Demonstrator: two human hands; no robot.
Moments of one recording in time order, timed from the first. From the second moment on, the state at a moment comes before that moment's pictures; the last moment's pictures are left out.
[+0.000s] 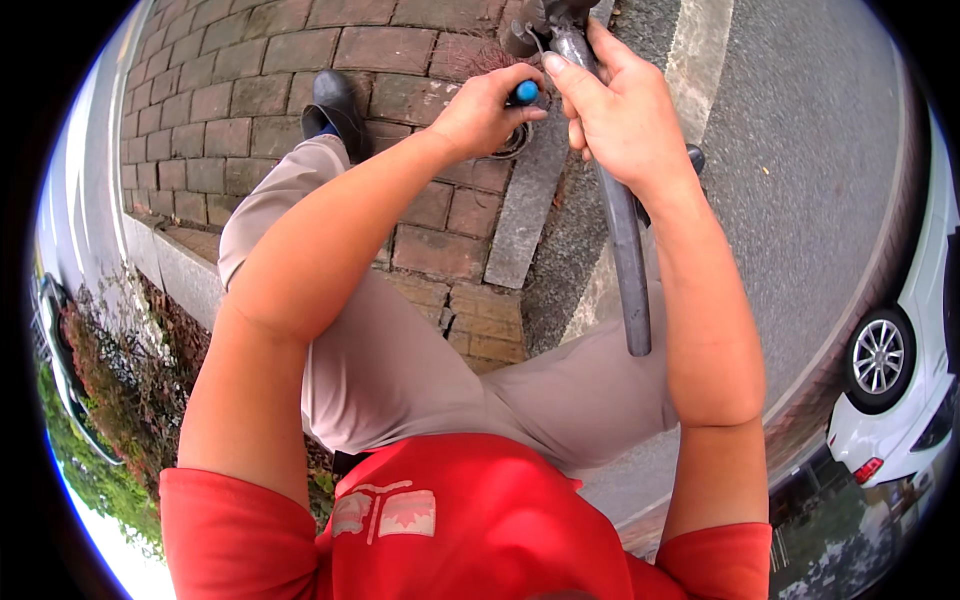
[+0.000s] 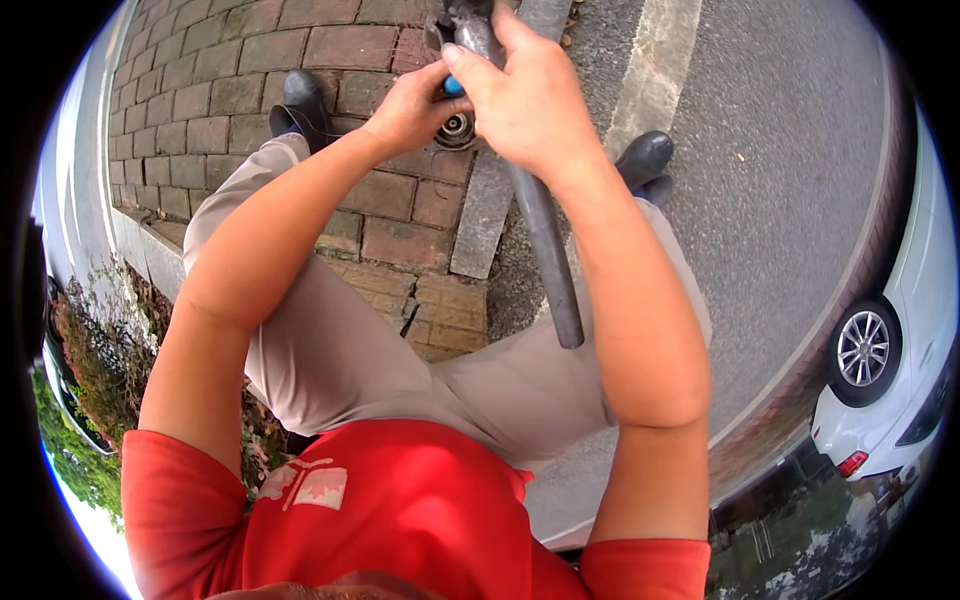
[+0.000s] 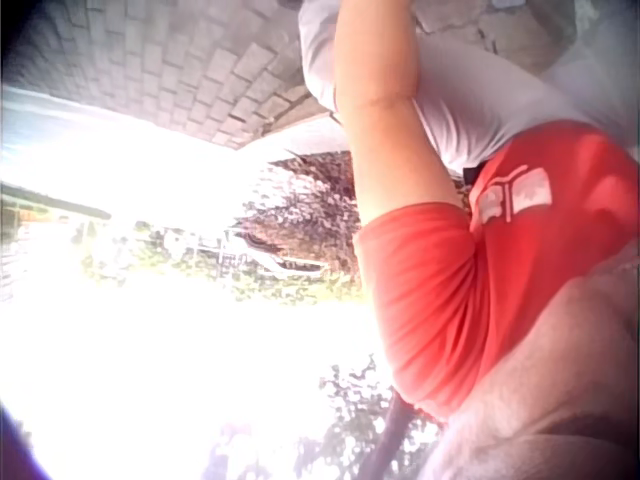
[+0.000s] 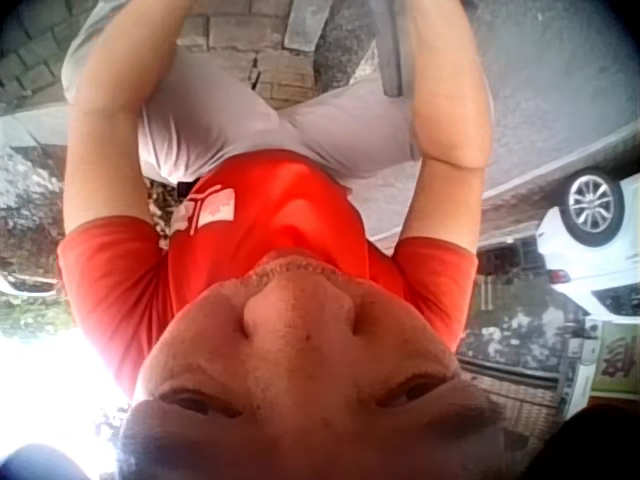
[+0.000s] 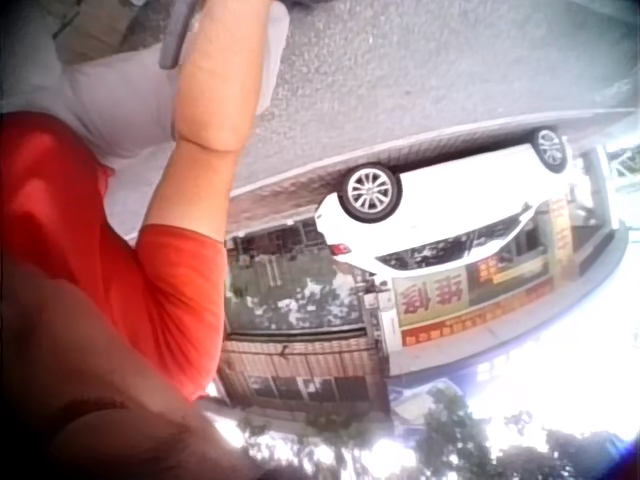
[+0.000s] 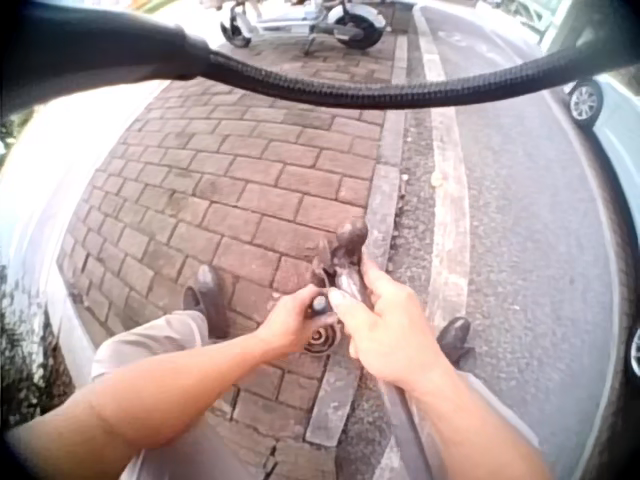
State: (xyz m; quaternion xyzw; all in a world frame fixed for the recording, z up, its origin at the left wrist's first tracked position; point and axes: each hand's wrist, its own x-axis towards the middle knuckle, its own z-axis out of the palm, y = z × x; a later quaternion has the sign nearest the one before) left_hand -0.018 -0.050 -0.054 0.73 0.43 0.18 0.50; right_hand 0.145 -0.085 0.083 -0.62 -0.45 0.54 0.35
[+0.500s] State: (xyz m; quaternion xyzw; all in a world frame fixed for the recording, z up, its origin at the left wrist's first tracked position) left_hand -0.017 -0.027 -0.037 0.68 0.52 0.14 0.49; right_hand 0.154 -0.078 0.109 -0.60 -0.46 0.54 0.37
